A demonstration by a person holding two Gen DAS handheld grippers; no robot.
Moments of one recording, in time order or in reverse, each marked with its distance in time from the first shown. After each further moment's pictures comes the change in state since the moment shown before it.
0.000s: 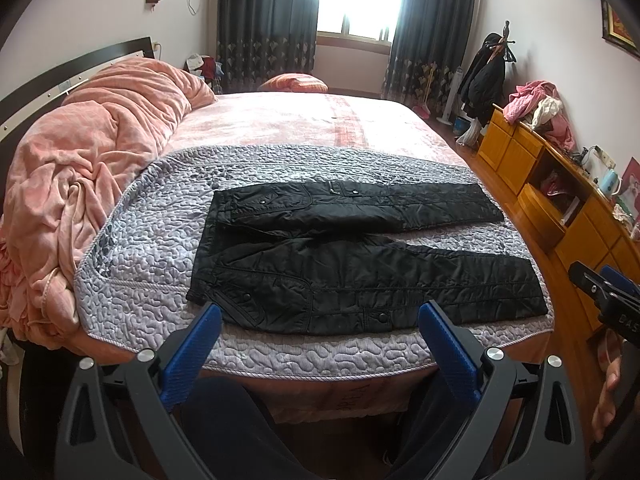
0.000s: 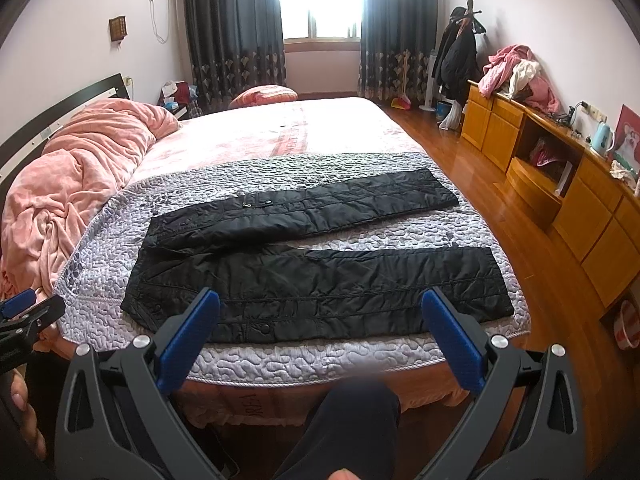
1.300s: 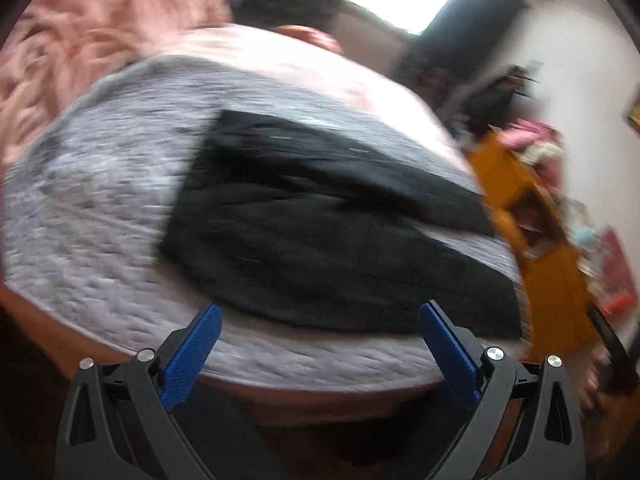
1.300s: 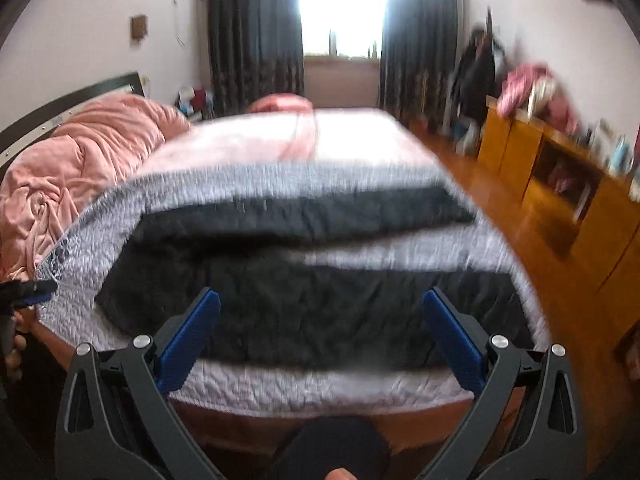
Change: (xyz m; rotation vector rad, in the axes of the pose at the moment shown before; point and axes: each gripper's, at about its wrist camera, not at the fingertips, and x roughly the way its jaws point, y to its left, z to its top) left arm 0.153 0.164 -0.028 -0.266 0.139 -0.170; right arm 0.107 -0.045 -0.035 -0.038 -0.023 0.067
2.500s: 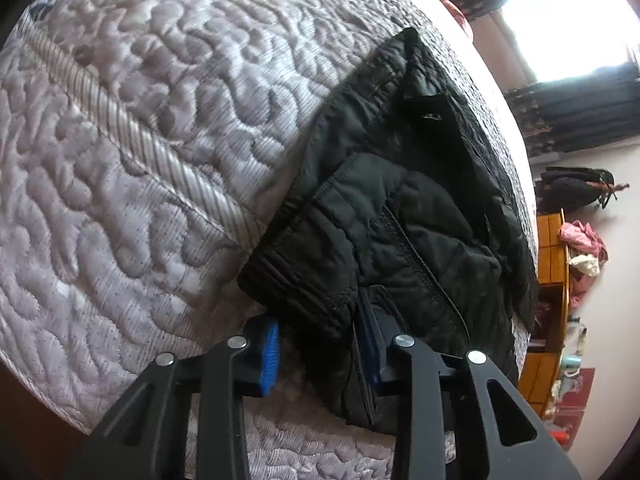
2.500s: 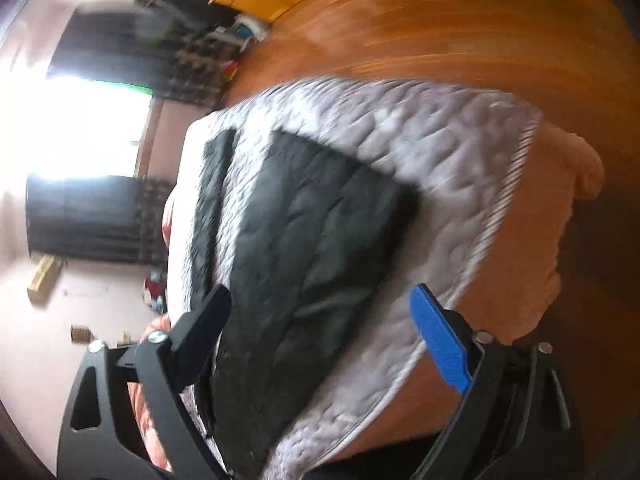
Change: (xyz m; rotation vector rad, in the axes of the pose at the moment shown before) left arm 0.174 0.131 0.038 -0.510 0.208 -0.028; right arm 0.142 -0.401 -0.158 1.253 0.116 0.164
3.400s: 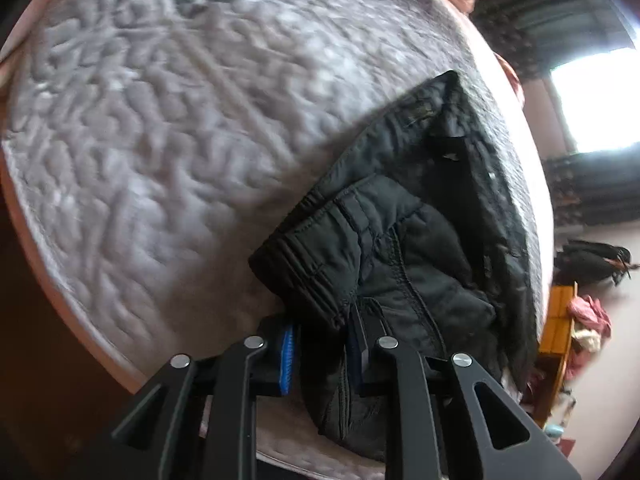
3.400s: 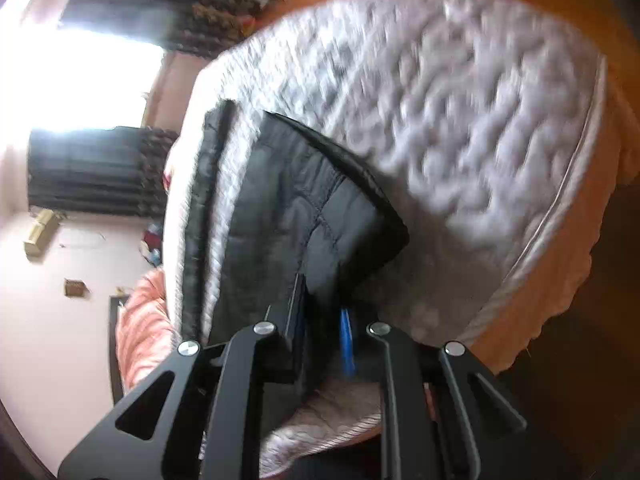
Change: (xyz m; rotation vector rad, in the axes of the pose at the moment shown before) left arm -0.052 0.054 0.010 -0.210 -0.115 0.097; right arm 0.074 0.030 -0.050 -0.114 0.160 -0.019
